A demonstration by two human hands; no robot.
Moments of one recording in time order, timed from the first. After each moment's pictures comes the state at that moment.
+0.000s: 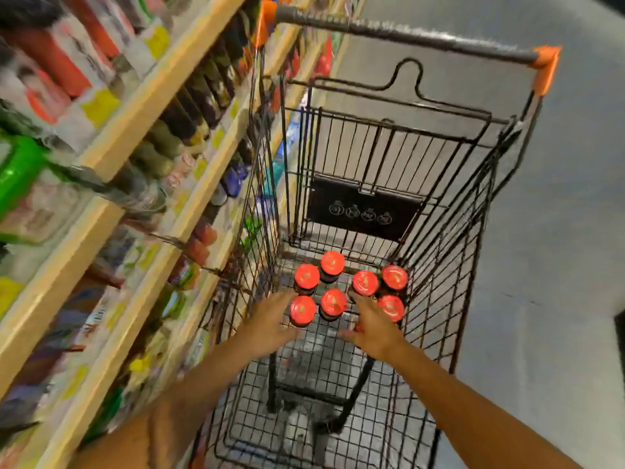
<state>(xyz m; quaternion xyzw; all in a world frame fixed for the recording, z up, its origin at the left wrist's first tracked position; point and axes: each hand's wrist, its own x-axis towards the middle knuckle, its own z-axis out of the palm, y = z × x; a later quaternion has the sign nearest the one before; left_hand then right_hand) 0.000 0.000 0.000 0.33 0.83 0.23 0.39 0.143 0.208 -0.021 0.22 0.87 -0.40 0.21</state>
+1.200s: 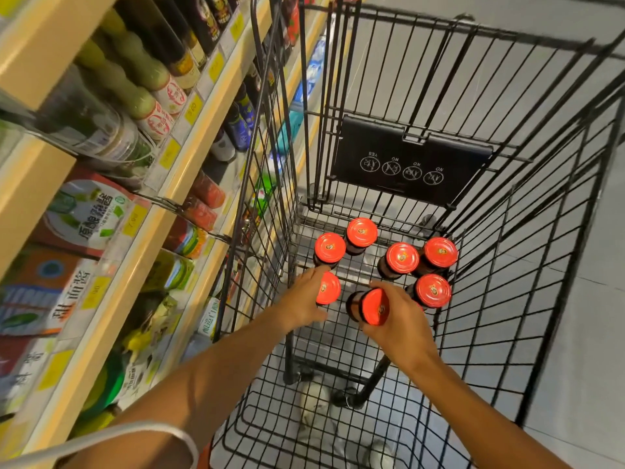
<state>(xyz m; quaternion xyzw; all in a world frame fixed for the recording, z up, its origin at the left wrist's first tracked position) -0.010 0.035 -0.114 0.29 0.83 0.17 0.46 0.147 0.181 -0.068 0.31 0.85 -0.41 0.08</state>
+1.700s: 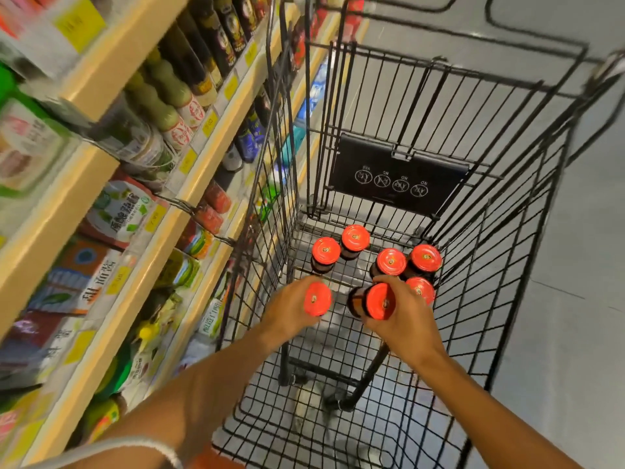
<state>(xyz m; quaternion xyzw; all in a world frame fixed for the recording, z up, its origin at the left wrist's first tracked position) 0.018 0.005 -0.078 0.27 0.87 0.26 0.33 0.159 0.193 -0.012 0.30 0.87 -0.40 0.05</state>
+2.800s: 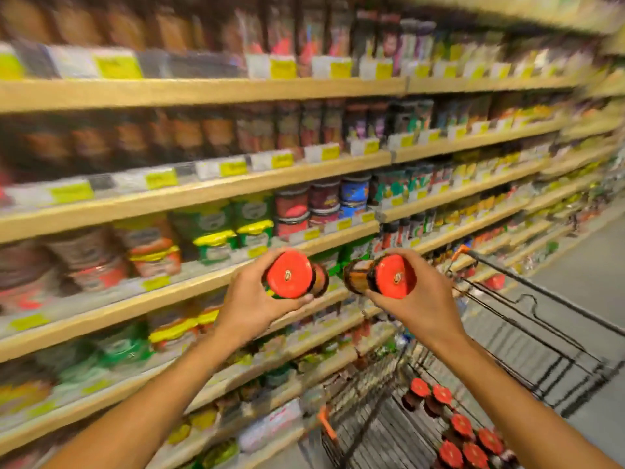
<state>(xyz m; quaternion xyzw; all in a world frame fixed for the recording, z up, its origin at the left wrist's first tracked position) 0.294 -0.276 0.498 0.11 0.85 0.44 -0.26 0.259 -0.001 0.499 -0.18 0.88 -0.41 -0.19</state>
